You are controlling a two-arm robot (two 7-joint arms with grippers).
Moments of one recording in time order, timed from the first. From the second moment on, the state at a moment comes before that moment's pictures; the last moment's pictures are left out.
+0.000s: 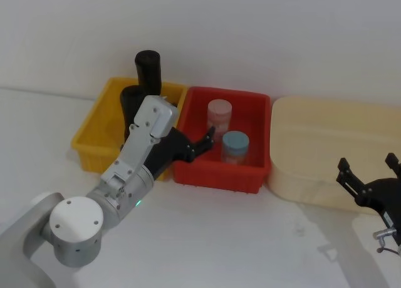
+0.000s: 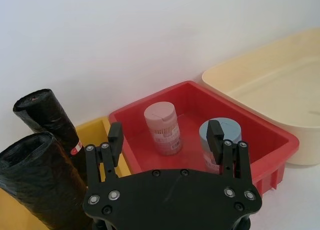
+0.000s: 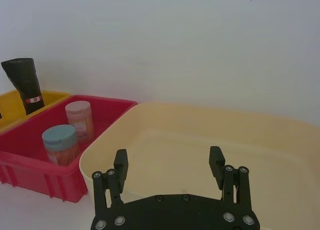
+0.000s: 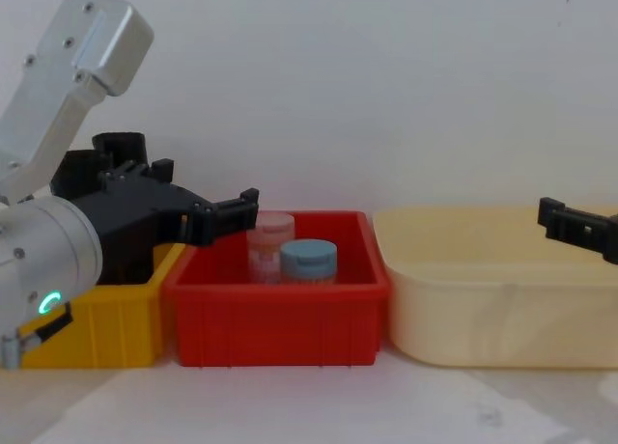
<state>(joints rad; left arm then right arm) -0.24 0.38 0.45 -1.63 -0.20 0.01 -0.01 -0.01 0.34 -0.23 -1.77 0.29 0.03 0.07</state>
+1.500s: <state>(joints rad) -0.14 0.54 0.22 -1.88 -0.36 0.18 -0.14 0.29 0.31 -0.28 -1.62 0.42 0.28 0.28</state>
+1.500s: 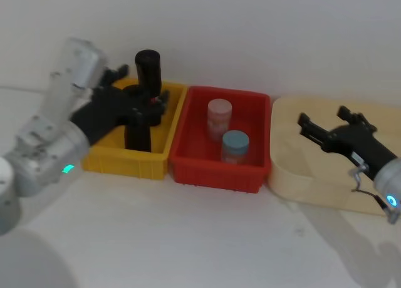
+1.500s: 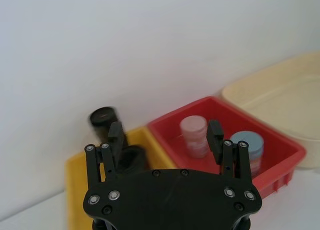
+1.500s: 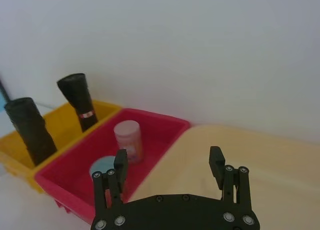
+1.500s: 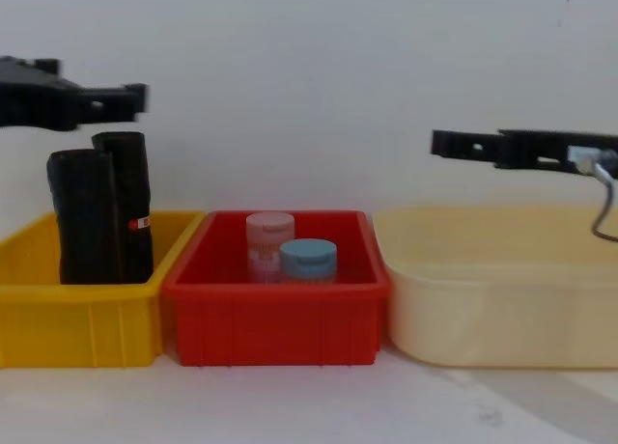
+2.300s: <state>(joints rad) -0.03 0.62 0.01 -1.82 -0.50 0.21 -0.25 0.48 0.25 -0.39 -1.48 0.45 0.38 0.33</state>
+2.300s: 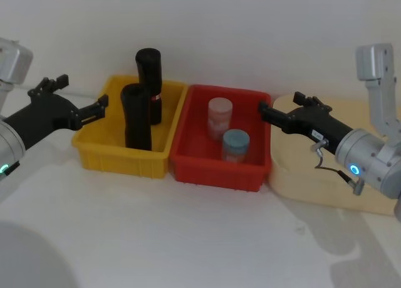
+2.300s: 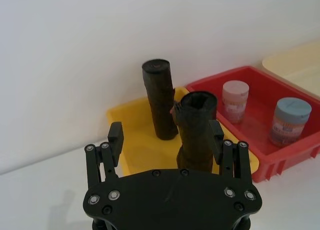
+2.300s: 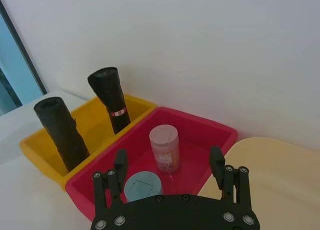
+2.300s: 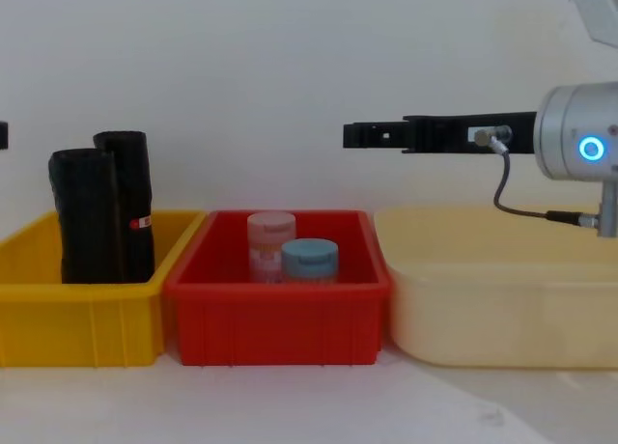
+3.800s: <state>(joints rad) -0.33 0.54 0.20 -1.41 -0.59 0.10 -0.54 0.51 0.26 -0.44 -1.45 0.47 0.32 0.35</state>
